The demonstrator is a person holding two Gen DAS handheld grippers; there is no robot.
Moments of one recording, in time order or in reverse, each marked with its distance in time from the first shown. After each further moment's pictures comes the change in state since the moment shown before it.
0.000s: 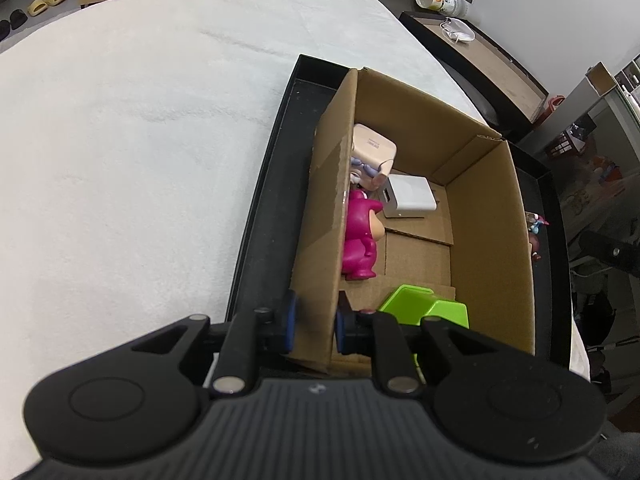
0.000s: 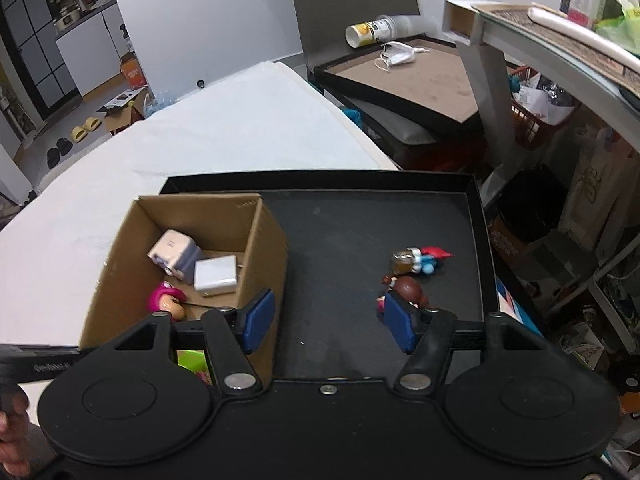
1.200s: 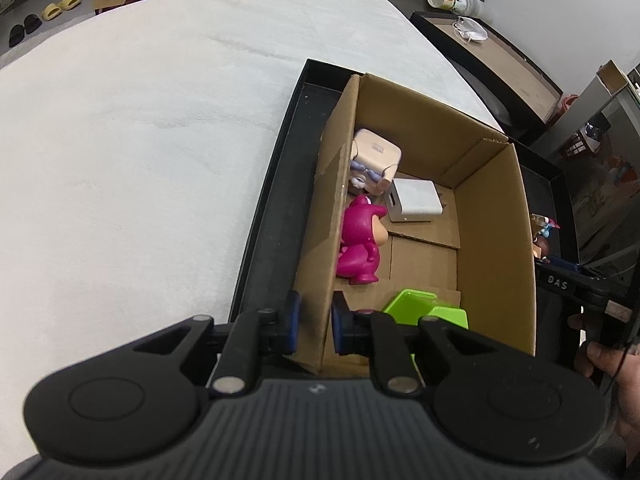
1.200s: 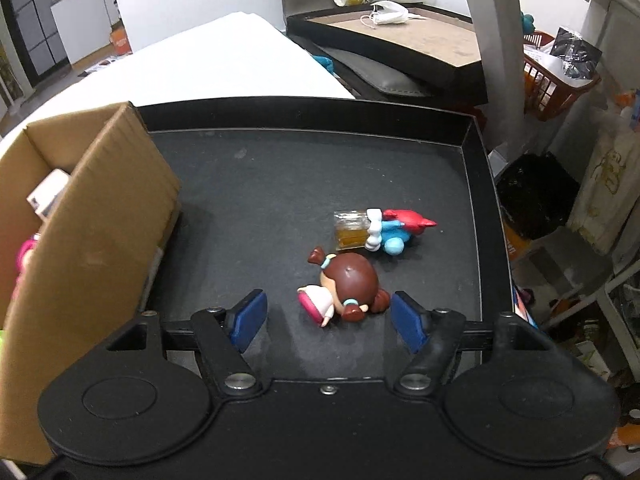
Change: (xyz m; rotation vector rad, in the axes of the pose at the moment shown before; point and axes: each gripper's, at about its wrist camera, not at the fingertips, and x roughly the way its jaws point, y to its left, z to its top) left arm -0.003 -0.012 0.003 -0.008 -0.001 0.064; right arm 0.105 -0.044 -0.035 -0.080 0.017 -0.051
